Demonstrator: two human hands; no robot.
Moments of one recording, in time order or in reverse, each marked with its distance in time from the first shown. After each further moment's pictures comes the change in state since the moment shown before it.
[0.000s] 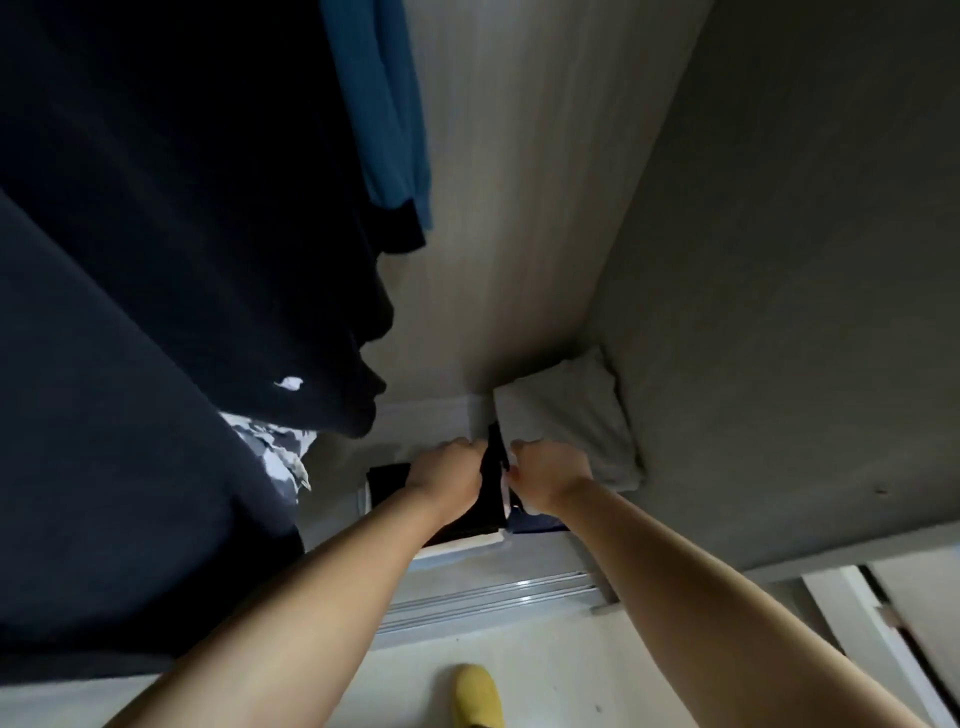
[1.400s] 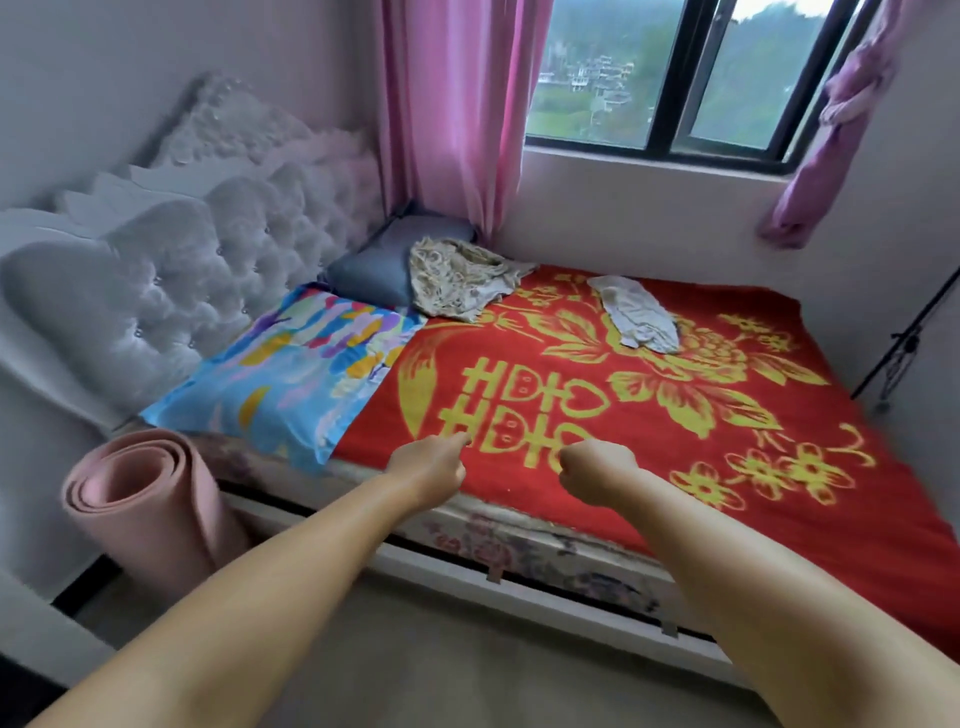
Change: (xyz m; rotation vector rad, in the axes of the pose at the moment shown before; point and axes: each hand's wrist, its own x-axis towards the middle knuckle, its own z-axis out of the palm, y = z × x) left_hand -0.312 0.759 -0.006 0.236 -0.152 1.091; right_hand -0.800 0.445 0.001 0.191 0.042 1.140
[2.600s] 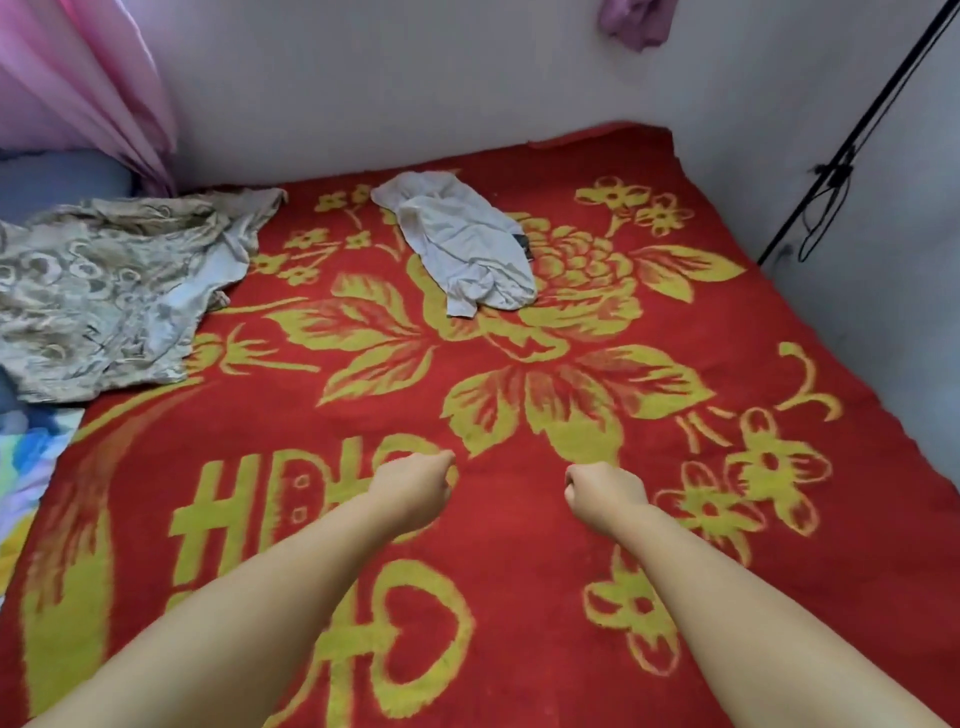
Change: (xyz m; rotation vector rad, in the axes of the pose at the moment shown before) left_hand 0.659 0.214 0.154 0.262 -0.395 0.278; right_hand 0.423 0.431 0.170 0.445 -0.236 0.461
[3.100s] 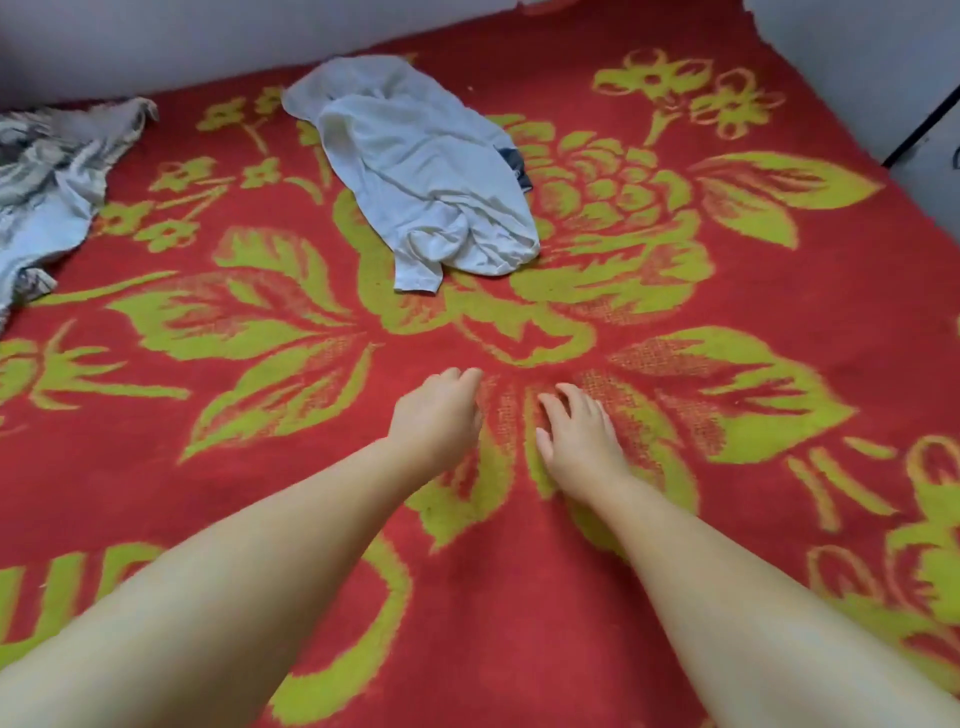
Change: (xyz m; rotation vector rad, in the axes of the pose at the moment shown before) left_hand 0.294 0.015 0.039 -0.086 0.238 0.067; right_hand 0.276 0.030 0.064 0.216 0.225 -0.086
